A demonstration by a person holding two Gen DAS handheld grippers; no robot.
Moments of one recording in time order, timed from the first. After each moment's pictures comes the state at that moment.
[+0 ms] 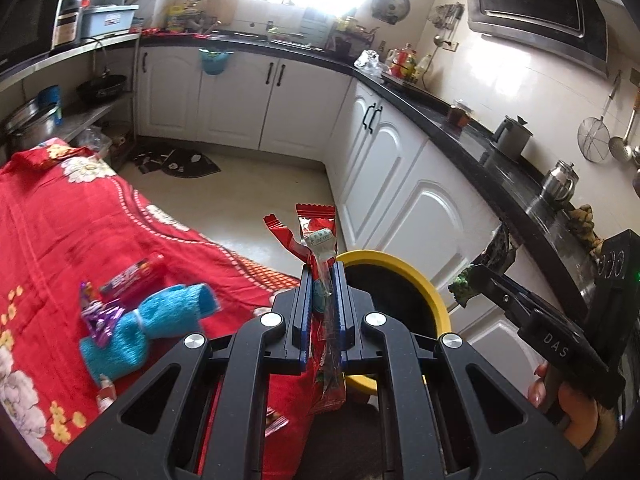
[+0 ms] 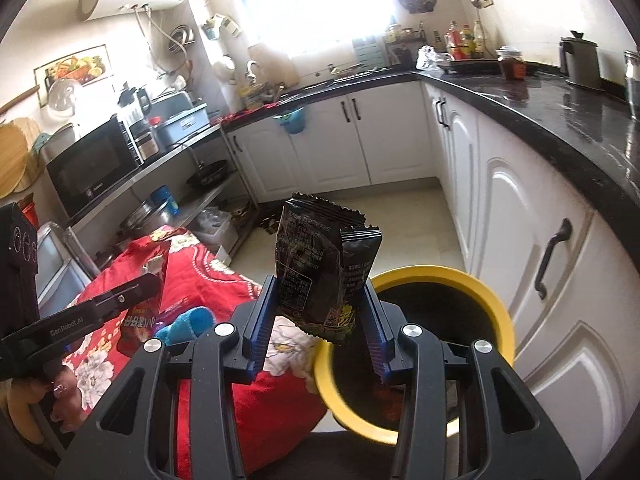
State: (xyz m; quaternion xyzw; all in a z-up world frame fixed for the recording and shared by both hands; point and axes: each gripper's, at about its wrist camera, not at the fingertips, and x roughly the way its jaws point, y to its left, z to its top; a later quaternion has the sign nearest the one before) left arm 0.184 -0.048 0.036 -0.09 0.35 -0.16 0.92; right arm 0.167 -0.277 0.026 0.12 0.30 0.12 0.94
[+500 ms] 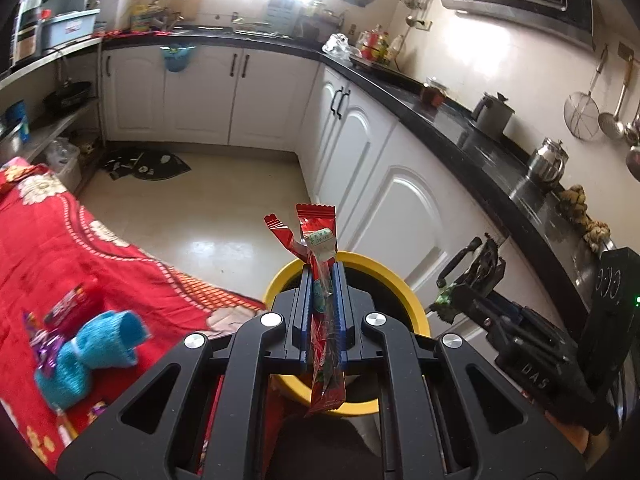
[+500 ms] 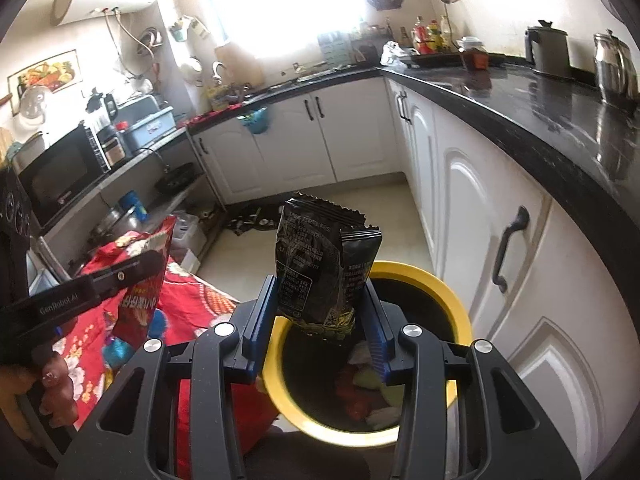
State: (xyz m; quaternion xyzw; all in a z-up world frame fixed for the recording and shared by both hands) left arm 0.219 -0.117 0.025 -0.06 0.36 -0.20 0.91; right arm 0.174 -0.318 0.005 0.12 0.31 0.07 0.94
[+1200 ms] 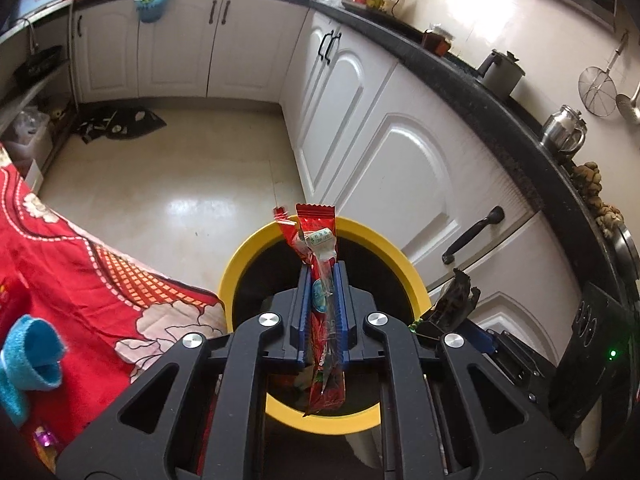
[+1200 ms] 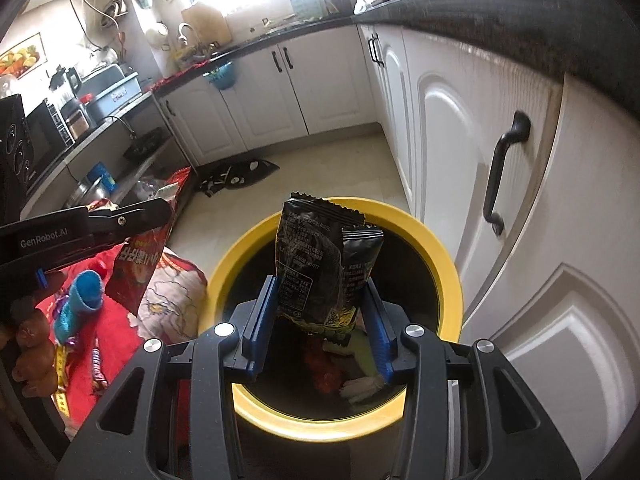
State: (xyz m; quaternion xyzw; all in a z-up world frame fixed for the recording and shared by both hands) left arm 0.273 -0.159 -0.038 -0.07 0.44 -0.23 0.86; right arm 0.204 -0.334 -0.072 0.13 0.39 0.04 0.91
